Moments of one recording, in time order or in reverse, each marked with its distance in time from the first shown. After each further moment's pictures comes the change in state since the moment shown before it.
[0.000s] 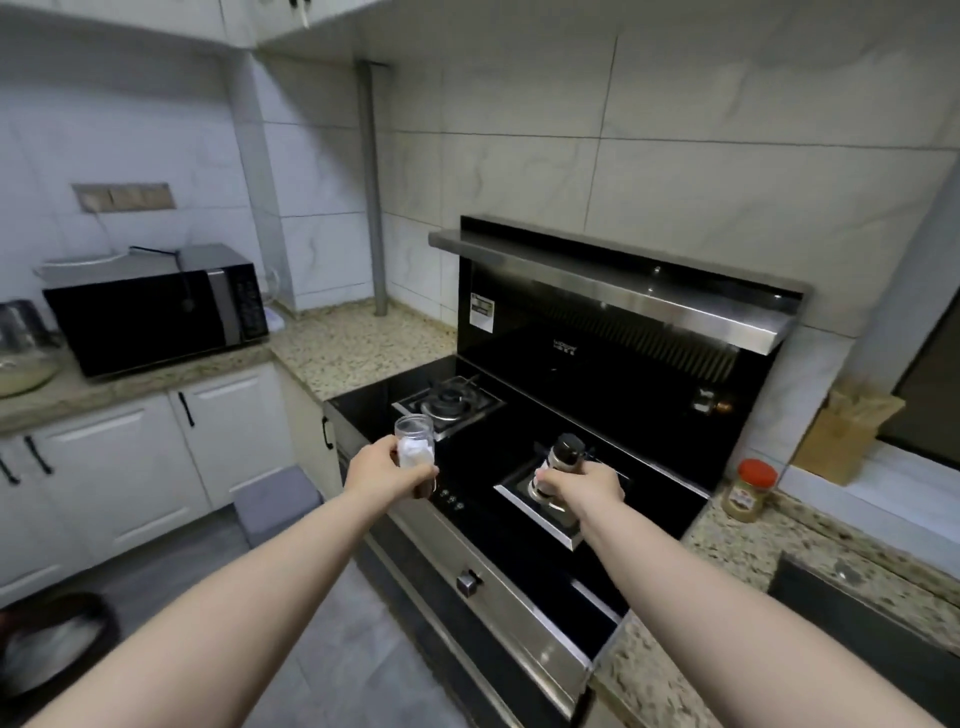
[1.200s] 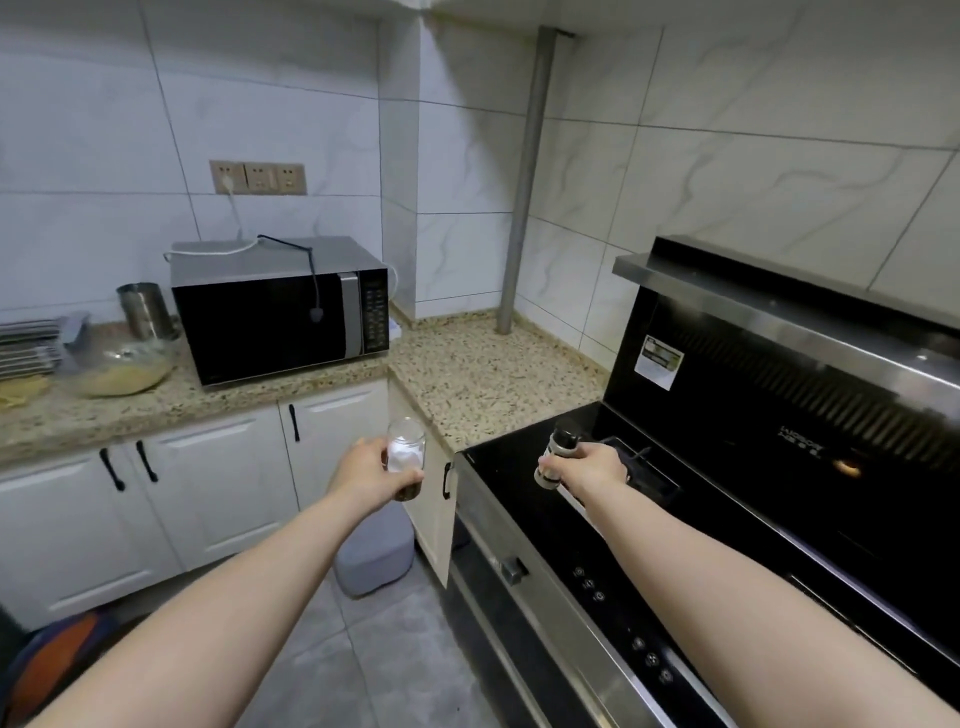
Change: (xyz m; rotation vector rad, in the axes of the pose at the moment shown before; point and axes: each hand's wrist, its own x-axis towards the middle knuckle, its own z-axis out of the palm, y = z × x) left_hand 0.296 -0.213 -0.219 0.088 0.126 -0.069; right_hand 0.127 -0.161 0.401 -0.288 -0.131 -0.170
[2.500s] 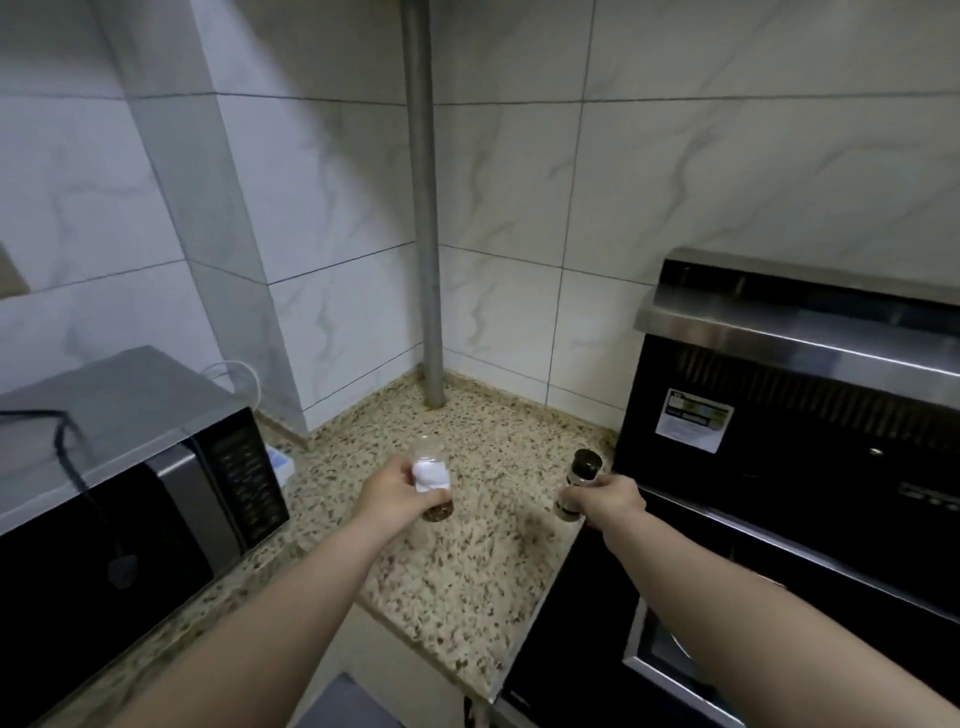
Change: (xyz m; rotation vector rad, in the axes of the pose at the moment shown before) left_hand 0.508 0.036 0.074 -0.129 -0.375 0.164; right_hand 0.356 -0.126 0.138 0.165 0.278 0.374
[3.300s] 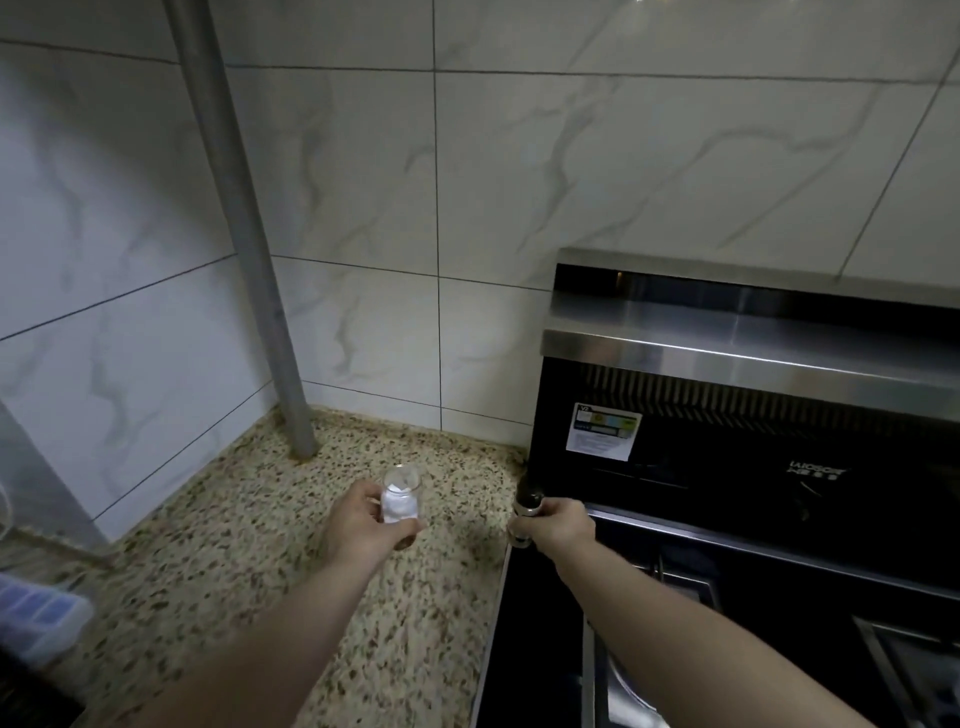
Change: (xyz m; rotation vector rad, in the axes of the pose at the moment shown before) left_hand 0.137 0.040 0.112 -0.140 -0.084 0.035; right_hand 0.111 0.006 -0.009 0.036 0.115 0.074
